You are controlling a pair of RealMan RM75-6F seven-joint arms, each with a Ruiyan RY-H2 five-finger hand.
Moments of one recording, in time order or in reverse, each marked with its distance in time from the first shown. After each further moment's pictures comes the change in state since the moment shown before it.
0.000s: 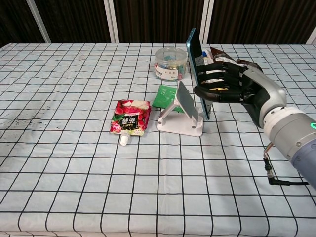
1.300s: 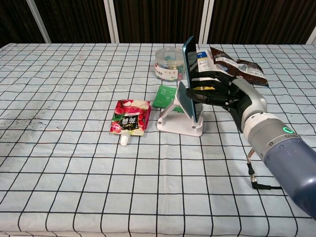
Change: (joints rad) left arm -0.006 0.003 0.001 -0.004 -0.014 -0.017 -0.010; right arm 0.027 -0.110 0.062 0.118 0.067 -0.057 0.075
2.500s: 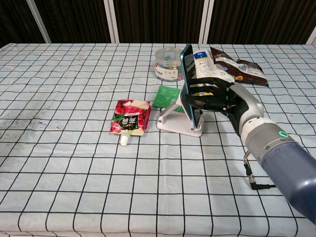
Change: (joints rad) left arm 0.000 0.001 0.000 -0.002 -0.007 -0.001 -0.003; right arm -0.002 -0.017 0.001 0.033 0.008 -0.027 -0.007
